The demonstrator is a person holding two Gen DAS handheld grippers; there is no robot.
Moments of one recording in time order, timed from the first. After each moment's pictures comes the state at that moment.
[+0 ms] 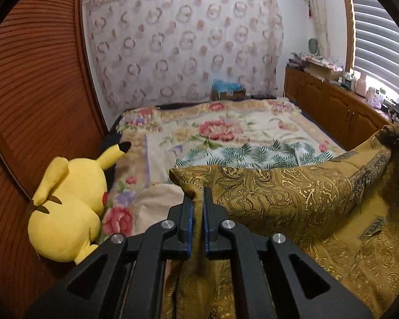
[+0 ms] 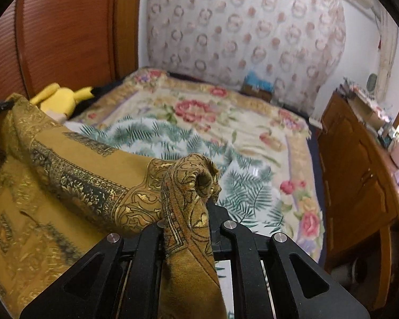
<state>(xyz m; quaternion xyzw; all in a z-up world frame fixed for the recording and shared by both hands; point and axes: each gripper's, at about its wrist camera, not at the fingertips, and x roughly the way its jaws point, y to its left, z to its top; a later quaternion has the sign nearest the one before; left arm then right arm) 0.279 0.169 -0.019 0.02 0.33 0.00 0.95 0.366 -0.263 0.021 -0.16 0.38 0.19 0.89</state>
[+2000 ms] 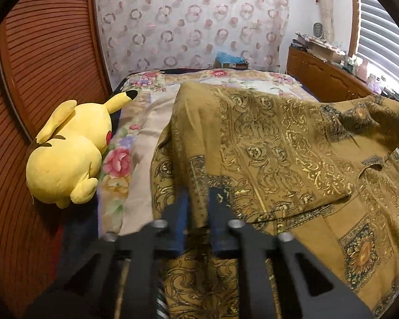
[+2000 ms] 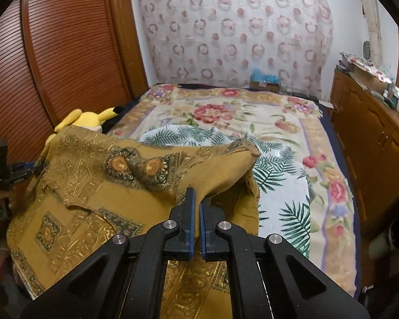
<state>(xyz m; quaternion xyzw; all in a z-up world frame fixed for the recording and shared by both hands) 0.185 0.186 -0.088 0.00 0.38 0.01 0.92 0.270 -0.284 0.036 -0.05 0.36 0.22 0.90</state>
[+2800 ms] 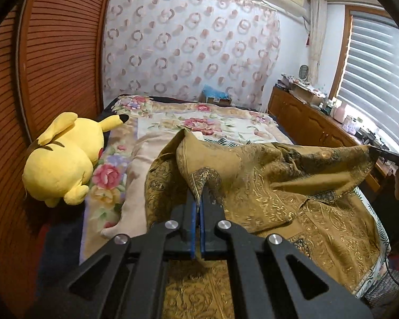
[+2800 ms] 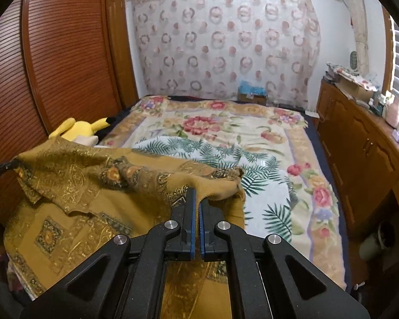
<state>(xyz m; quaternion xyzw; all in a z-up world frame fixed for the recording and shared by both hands) 0.106 0.197 -0.019 -0.09 0.30 -0.04 0.95 0.234 -0.290 0.066 -0.05 0.33 0.19 0.92</state>
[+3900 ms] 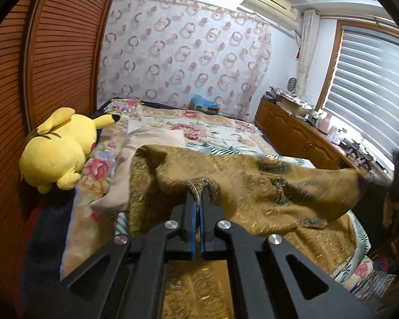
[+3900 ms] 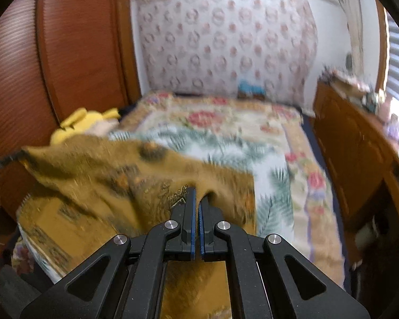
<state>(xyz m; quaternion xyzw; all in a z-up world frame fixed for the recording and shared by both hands) 0.050 0.173 -0.011 -0.12 0.27 -0.07 0.95 0.140 -0.292 0.055 -0.06 0.34 0.18 0.92</state>
